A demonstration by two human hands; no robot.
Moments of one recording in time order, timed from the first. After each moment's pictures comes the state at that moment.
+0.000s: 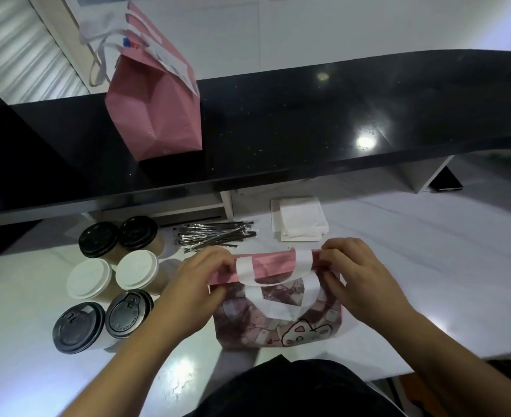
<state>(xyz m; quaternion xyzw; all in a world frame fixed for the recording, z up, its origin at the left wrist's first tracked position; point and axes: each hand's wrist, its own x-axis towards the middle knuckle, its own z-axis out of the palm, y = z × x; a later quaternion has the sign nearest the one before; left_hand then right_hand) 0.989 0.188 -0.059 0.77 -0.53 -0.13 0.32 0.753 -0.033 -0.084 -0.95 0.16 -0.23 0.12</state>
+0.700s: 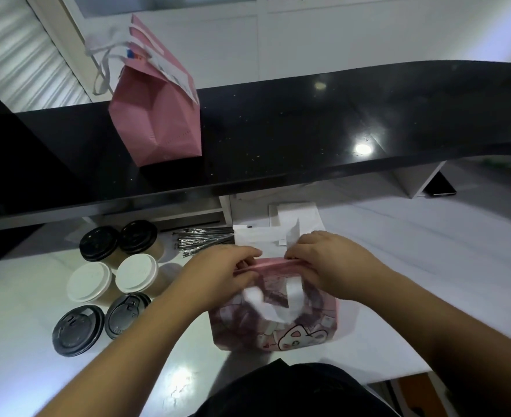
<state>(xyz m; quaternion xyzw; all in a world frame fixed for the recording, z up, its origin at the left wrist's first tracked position) 0.988 0.140 -0.044 0.79 -0.57 -0.15 0.15 0.799 -0.039 -0.032 -0.99 0.09 -0.03 0.13</state>
